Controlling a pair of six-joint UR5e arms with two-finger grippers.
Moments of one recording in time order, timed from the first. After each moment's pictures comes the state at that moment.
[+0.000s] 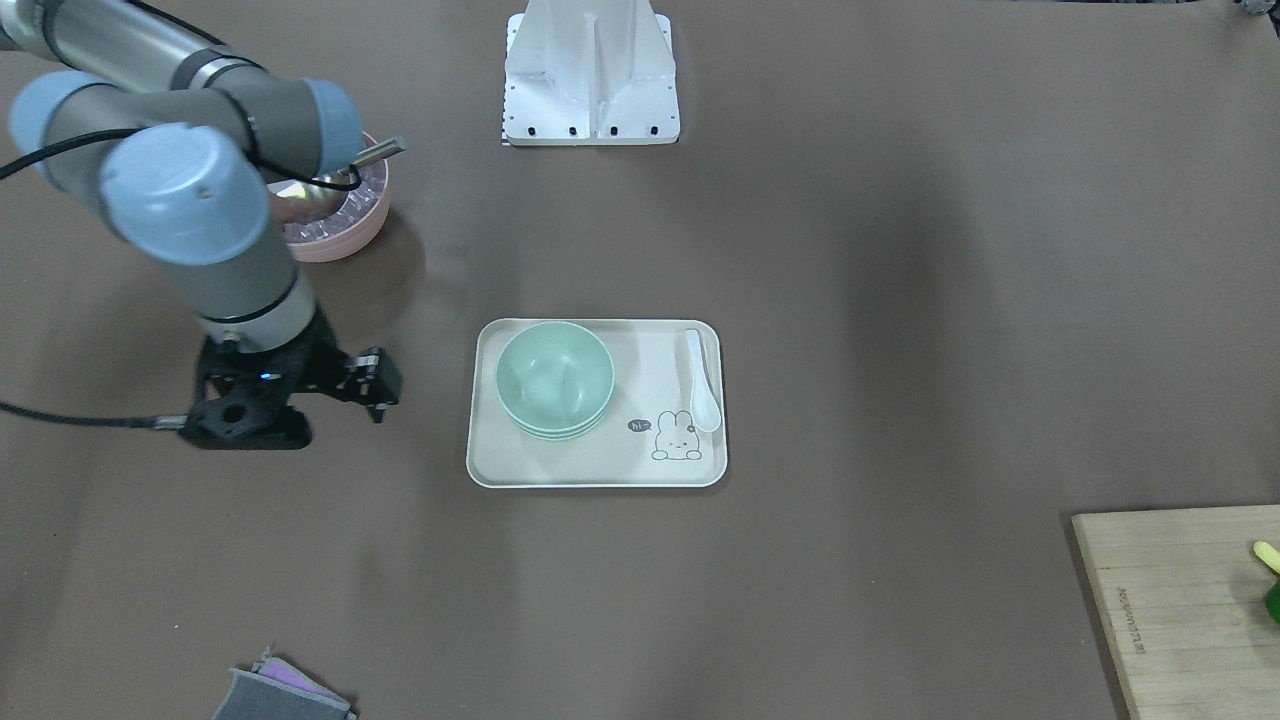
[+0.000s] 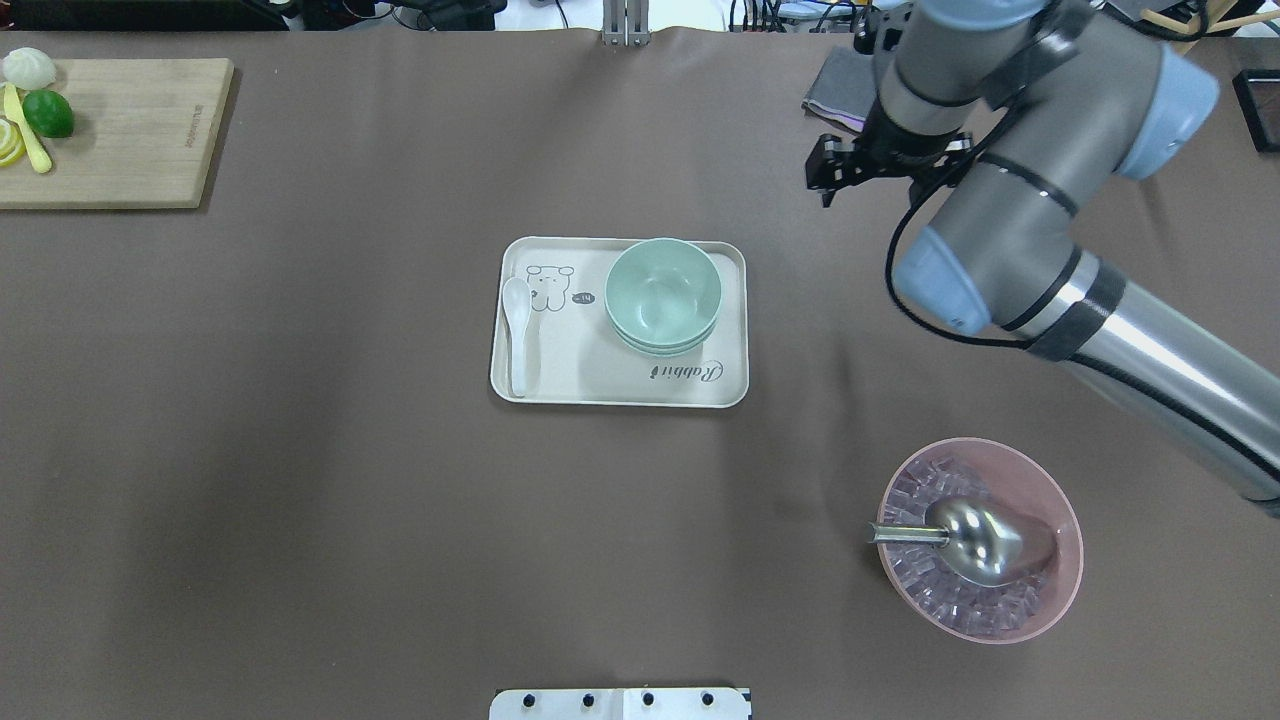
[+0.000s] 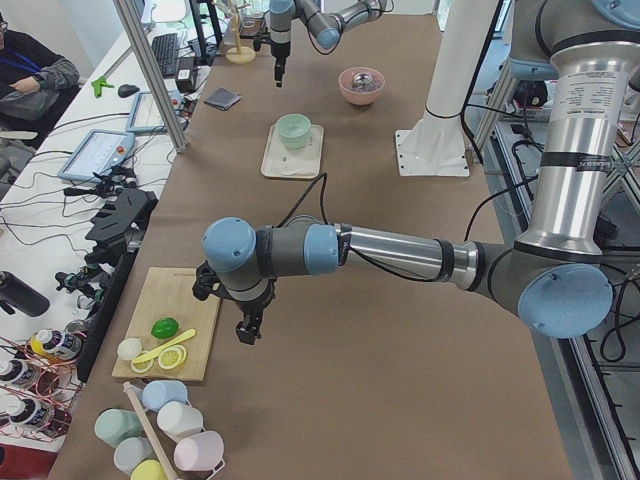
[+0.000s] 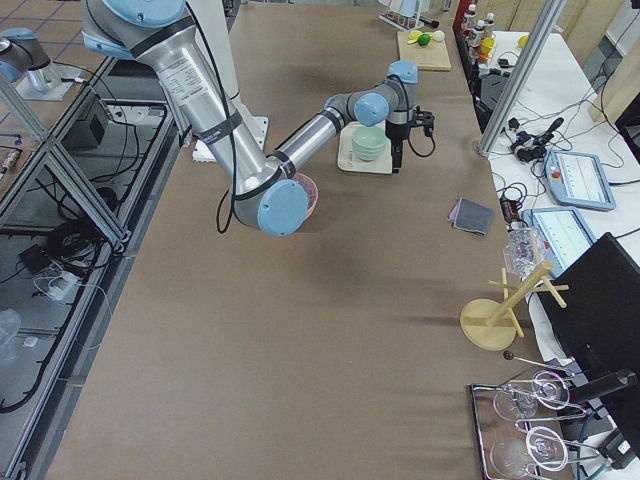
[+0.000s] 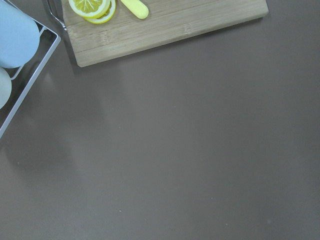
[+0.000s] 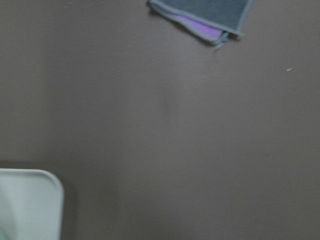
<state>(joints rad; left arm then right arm) -1.64 -1.67 -1.62 -1.36 -2.42 0.30 0.96 -0.98 1.61 -1.67 2.09 0.76</state>
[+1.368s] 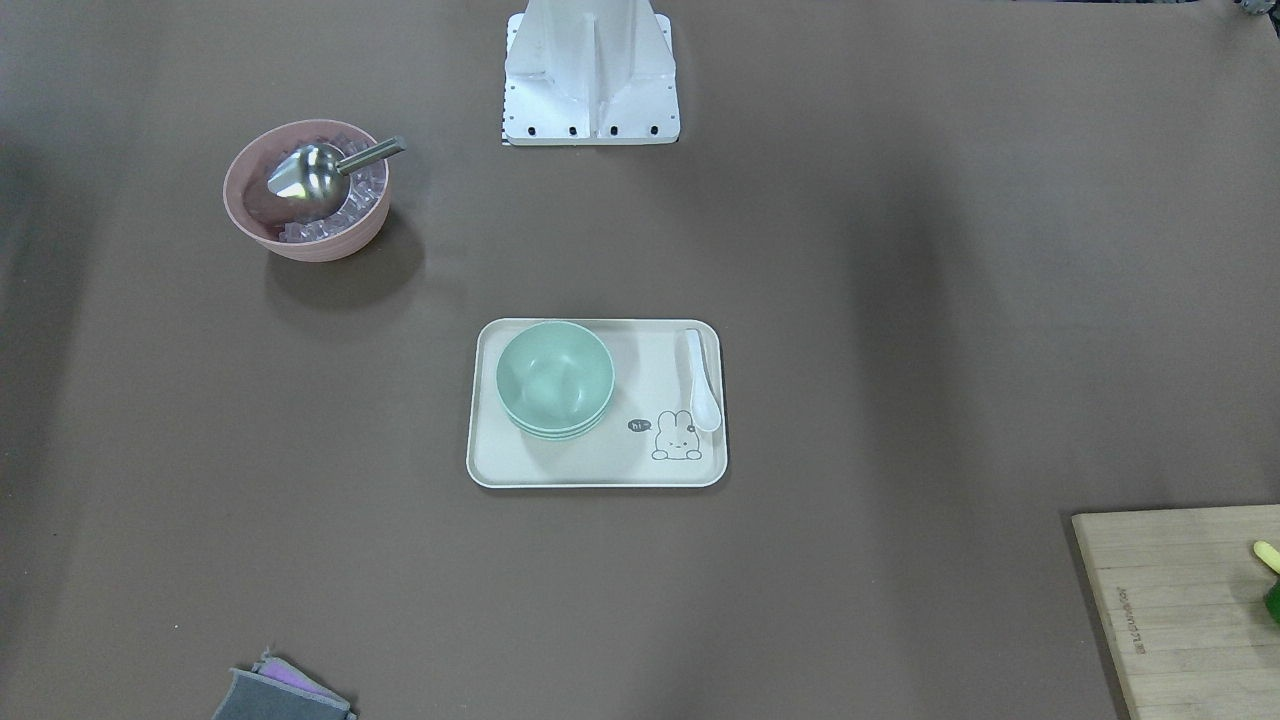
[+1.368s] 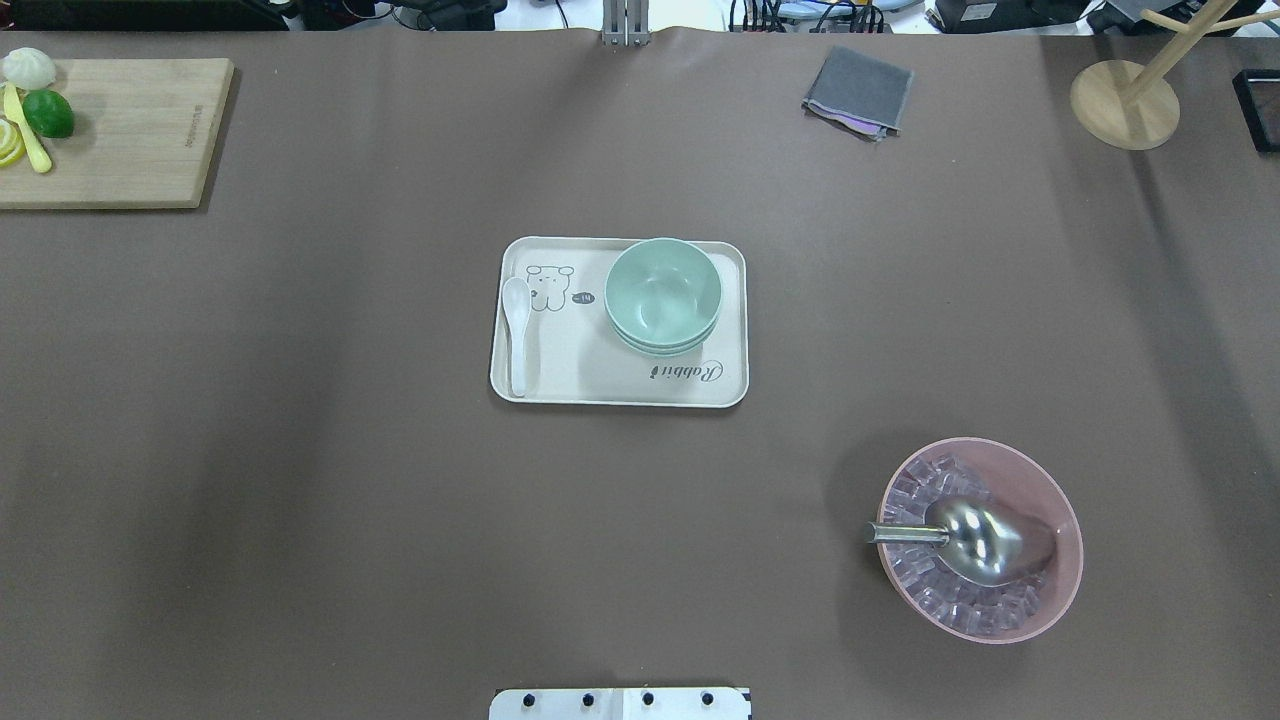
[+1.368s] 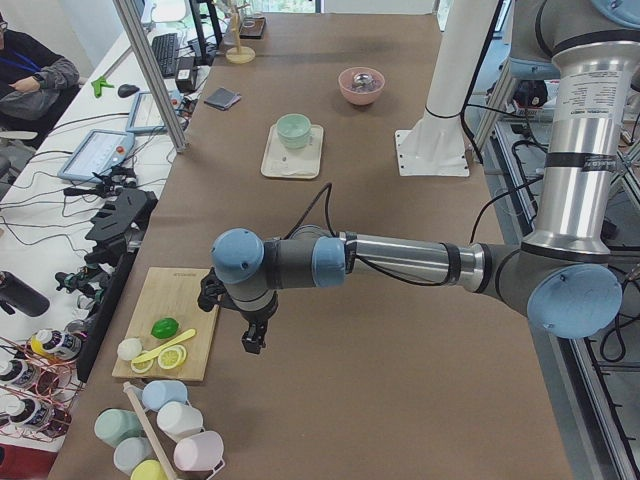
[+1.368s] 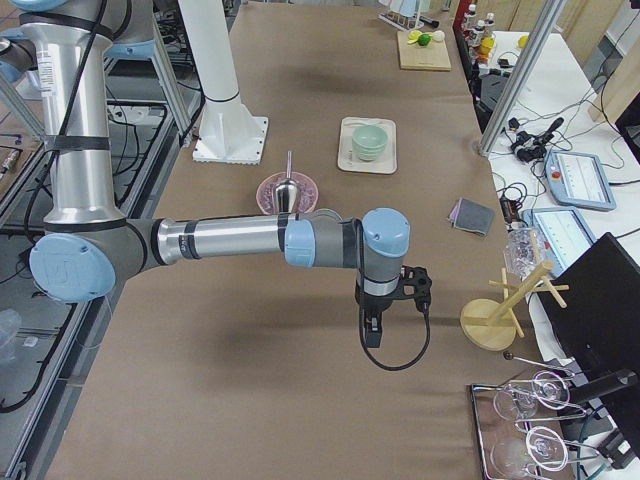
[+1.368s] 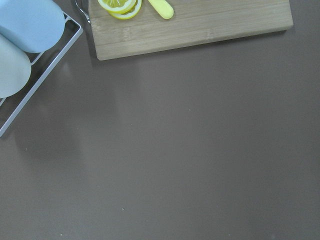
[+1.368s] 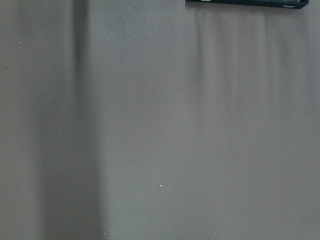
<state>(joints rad) -1.64 -1.63 -1.61 -1.42 -2.42 0.28 1.62 -1.57 1.70 -1.67 2.24 -0.01</state>
